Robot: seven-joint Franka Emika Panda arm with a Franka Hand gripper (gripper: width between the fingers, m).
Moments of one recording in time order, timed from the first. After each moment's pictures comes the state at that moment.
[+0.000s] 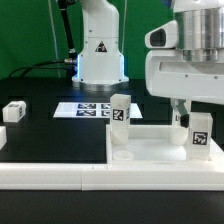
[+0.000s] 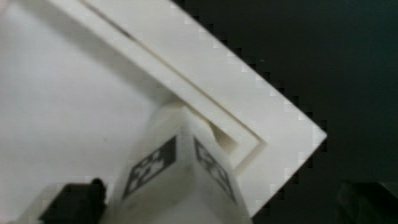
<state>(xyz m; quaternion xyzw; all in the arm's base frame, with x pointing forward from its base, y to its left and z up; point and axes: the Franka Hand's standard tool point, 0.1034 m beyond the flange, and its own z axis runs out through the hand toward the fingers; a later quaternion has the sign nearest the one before) 0.631 0.125 0.073 -0.94 0.34 -0.02 0.05</state>
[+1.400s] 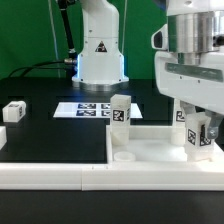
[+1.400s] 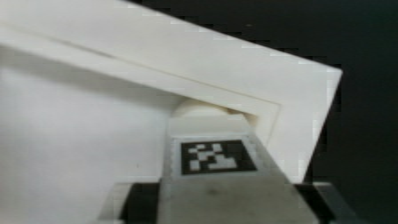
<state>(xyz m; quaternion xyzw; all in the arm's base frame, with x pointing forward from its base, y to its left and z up) 0.628 0.117 0.067 -0.74 0.67 0.01 0.07</state>
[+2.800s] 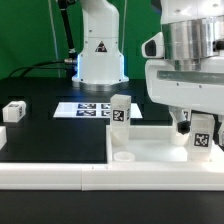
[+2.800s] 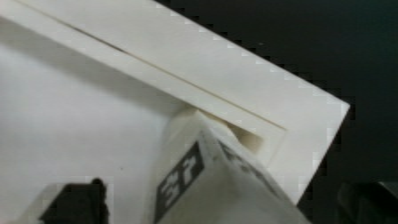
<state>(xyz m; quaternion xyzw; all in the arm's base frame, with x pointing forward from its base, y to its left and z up) 0.628 0.117 0.060 -0.86 0.50 0.00 0.09</state>
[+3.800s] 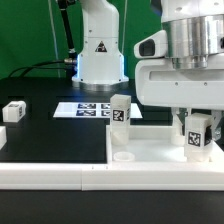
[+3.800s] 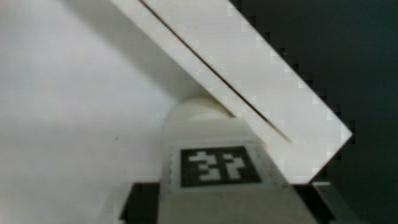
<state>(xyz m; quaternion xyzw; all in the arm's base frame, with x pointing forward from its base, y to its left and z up) 0.626 0.115 0.061 -0.89 0.45 -0.03 0.08</state>
